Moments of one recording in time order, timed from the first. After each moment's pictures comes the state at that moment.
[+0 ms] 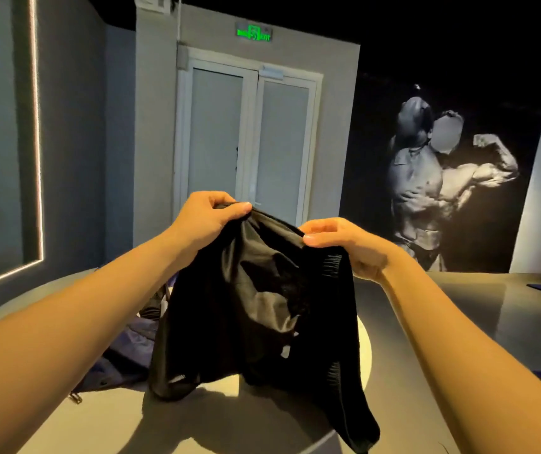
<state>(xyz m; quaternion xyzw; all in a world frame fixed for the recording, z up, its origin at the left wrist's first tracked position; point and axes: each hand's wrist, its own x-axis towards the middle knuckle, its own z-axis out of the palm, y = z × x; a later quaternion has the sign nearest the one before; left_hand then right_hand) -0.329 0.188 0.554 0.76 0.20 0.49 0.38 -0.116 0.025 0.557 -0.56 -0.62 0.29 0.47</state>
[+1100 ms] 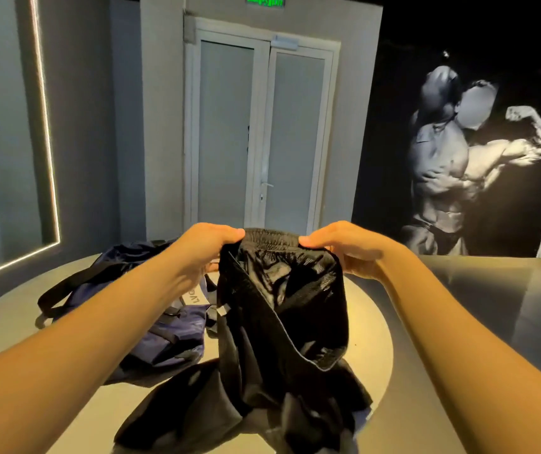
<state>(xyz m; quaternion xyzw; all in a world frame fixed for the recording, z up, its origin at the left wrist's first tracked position) -0.313 0.211 0.502 0.70 0.27 0.36 0.55 -0.089 0.084 0.532 -0.65 -0.51 0.34 0.45</state>
